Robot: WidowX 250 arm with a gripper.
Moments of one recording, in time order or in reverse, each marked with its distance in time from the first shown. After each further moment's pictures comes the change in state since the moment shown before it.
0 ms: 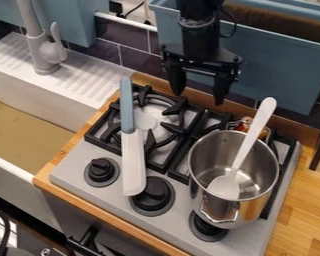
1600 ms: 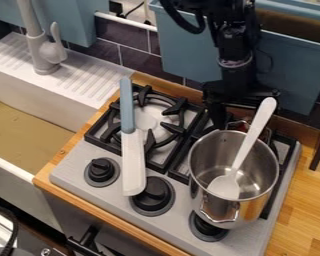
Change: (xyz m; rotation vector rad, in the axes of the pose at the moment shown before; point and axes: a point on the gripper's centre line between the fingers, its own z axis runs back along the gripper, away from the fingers) arm 0.005 -0.045 -0.052 -0.116 0.035 0.016
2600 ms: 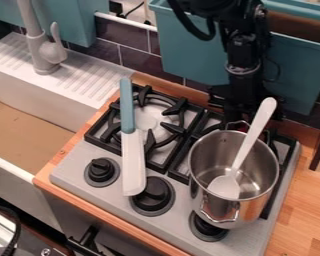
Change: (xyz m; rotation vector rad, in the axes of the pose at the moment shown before) arm 0.004 0.007 -0.005 0.056 -0.007 -0.026
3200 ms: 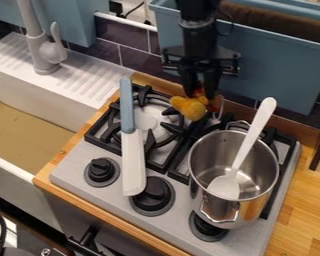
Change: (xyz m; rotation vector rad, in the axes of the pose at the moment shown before) arm 0.004 0.047 0.049 0.031 0.017 0.090
